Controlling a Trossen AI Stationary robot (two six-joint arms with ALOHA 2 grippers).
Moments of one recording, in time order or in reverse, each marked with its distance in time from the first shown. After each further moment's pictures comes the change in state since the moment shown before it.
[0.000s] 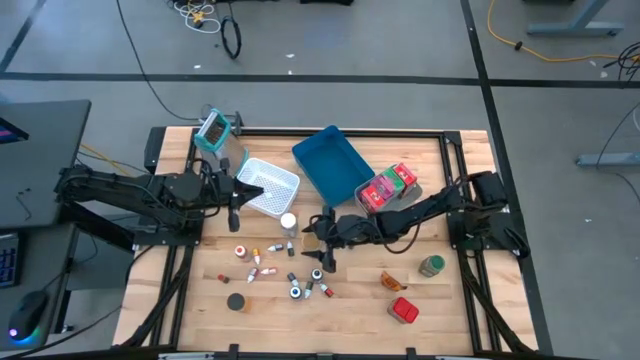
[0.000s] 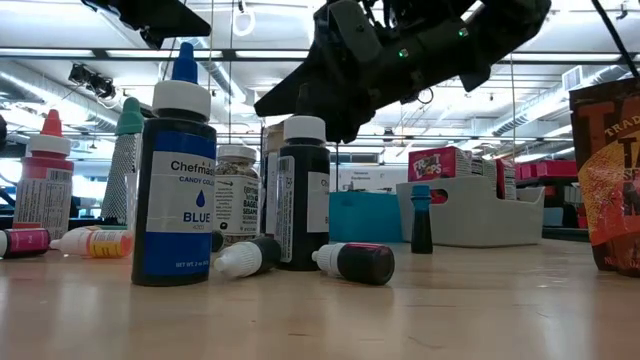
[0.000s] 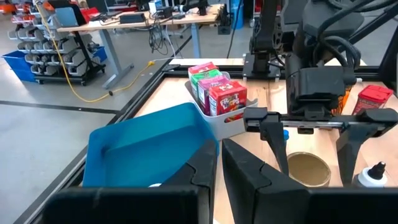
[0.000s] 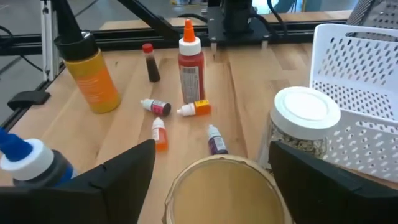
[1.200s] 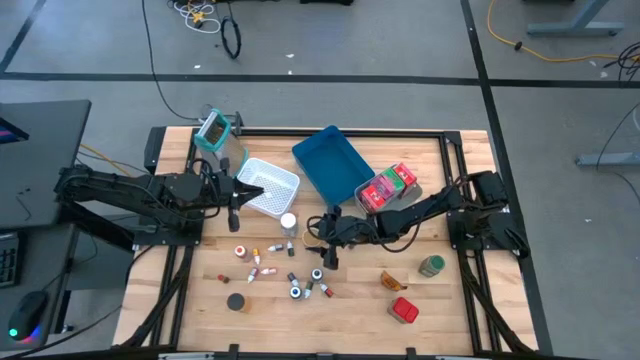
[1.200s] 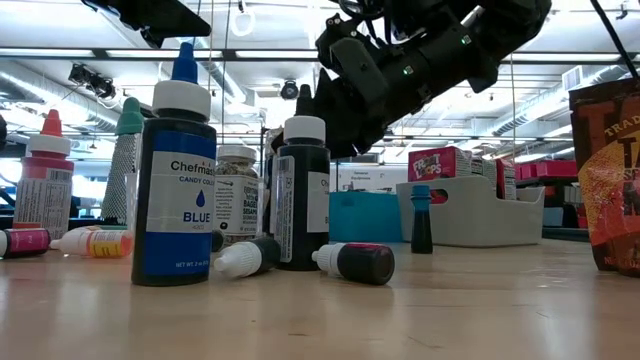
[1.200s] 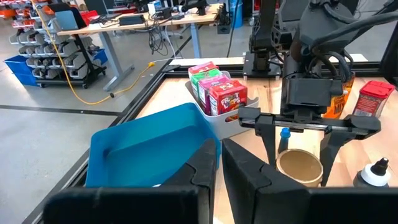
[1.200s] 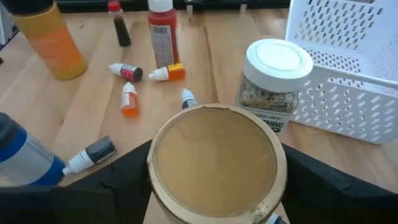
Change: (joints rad) left arm 0.000 0.000 0.000 -0.001 0.000 0.022; right arm -0.009 -0.009 -0.004 -0.106 0.088 -0.002
